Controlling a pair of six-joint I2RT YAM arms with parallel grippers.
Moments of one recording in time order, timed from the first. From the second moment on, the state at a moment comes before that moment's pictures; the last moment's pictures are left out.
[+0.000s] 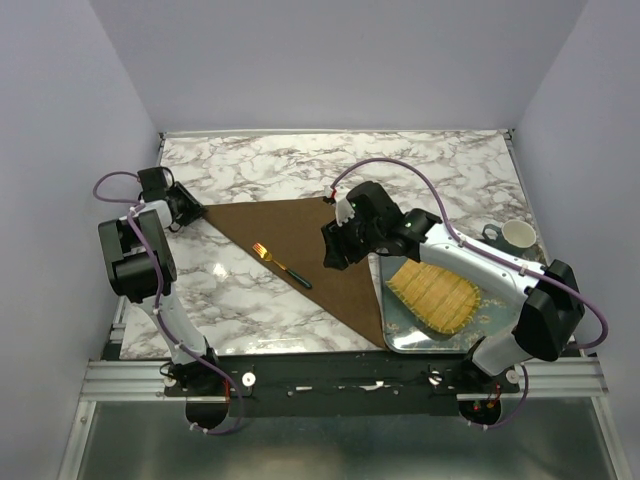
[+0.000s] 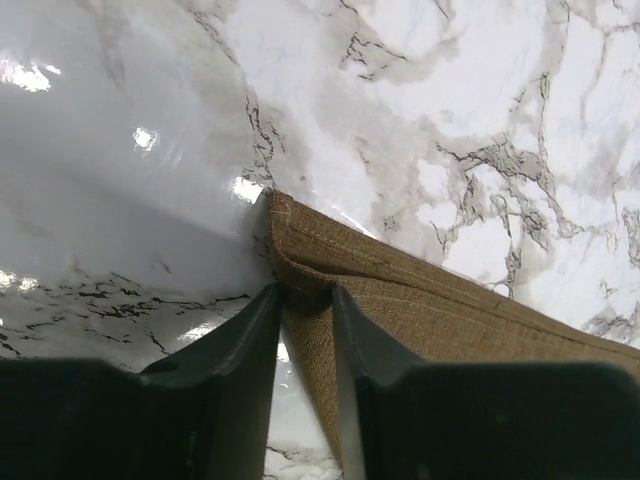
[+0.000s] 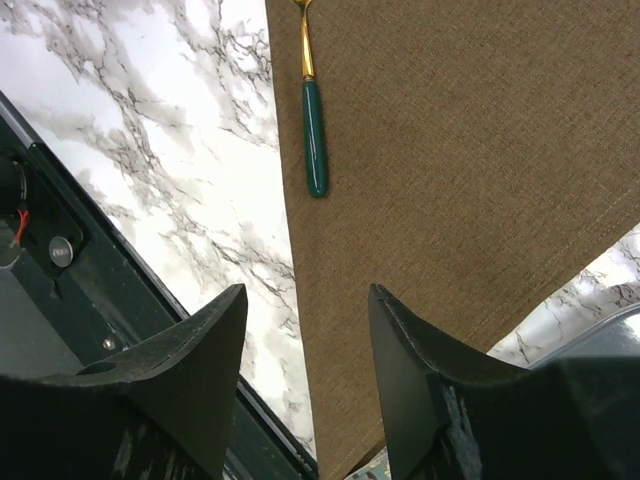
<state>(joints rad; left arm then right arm) 0.32 1.92 1.17 -0.08 0.30 -0.52 0.82 1.52 1.24 -0.52 -0.23 0.18</state>
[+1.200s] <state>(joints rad) -0.45 1.22 0.73 -0.11 -0.02 -0.64 0.82 1.37 0.99 -0.40 -0.26 0.31</state>
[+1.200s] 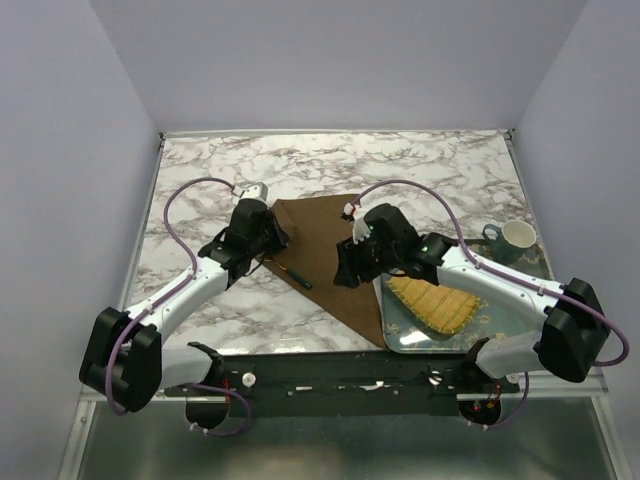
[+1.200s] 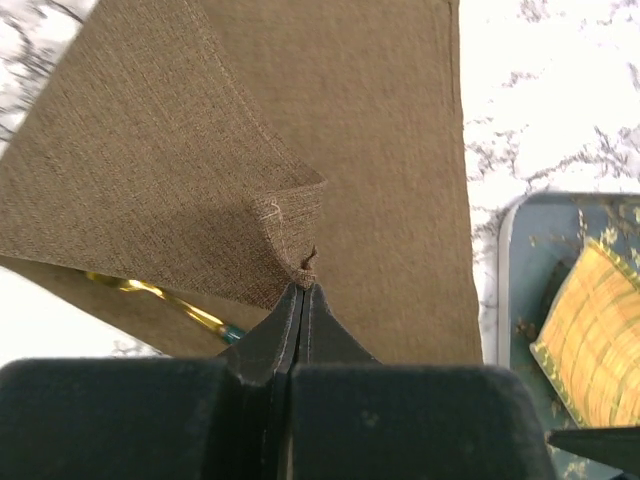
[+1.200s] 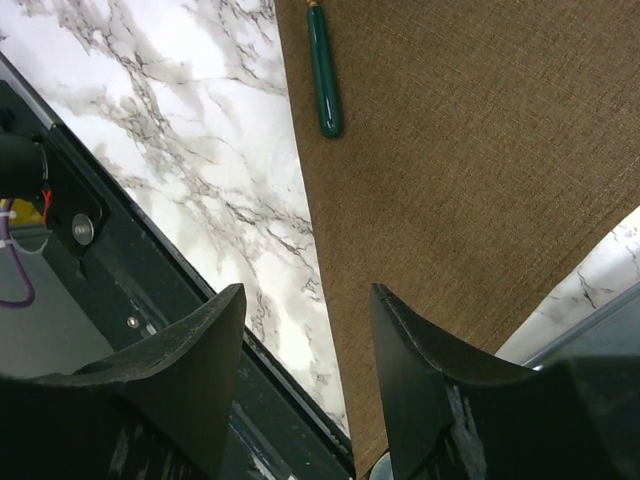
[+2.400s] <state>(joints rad) -0.72 1.28 0.63 -0.11 -0.13 -0.73 0.81 1.35 0.90 -0.35 -0.26 0.35</state>
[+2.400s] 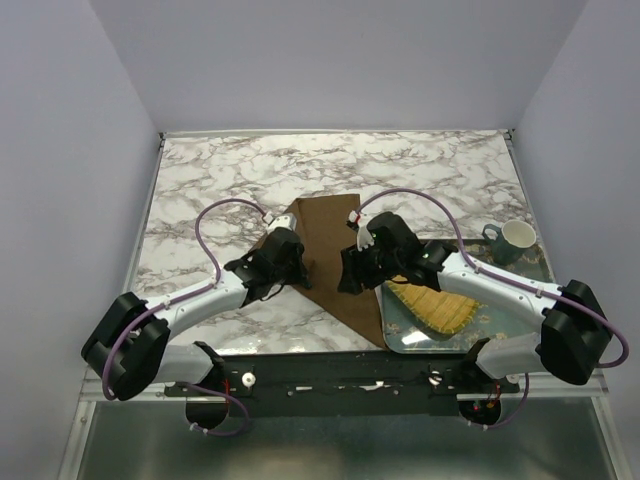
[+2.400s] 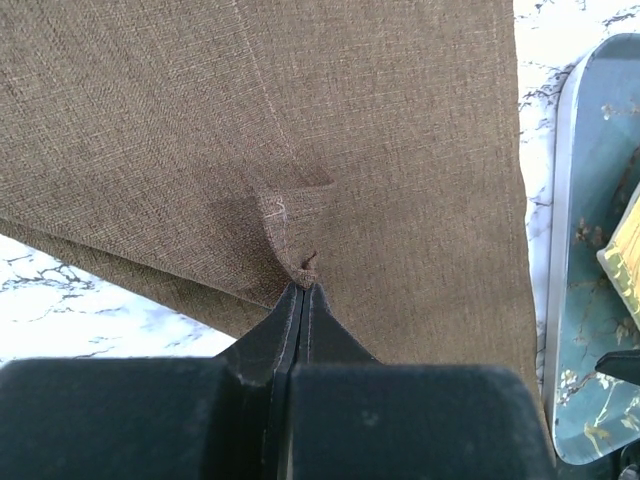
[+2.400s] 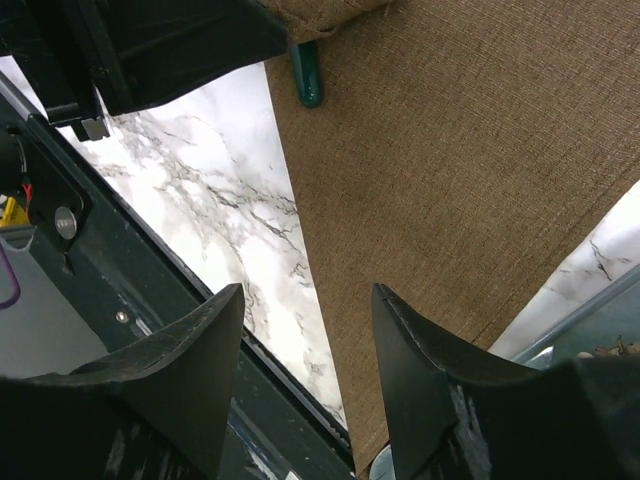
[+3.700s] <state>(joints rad) -0.74 1.24 0.54 -0.11 -0.15 -0.77 0.81 1.35 0.89 -0.33 -0.27 0.36</state>
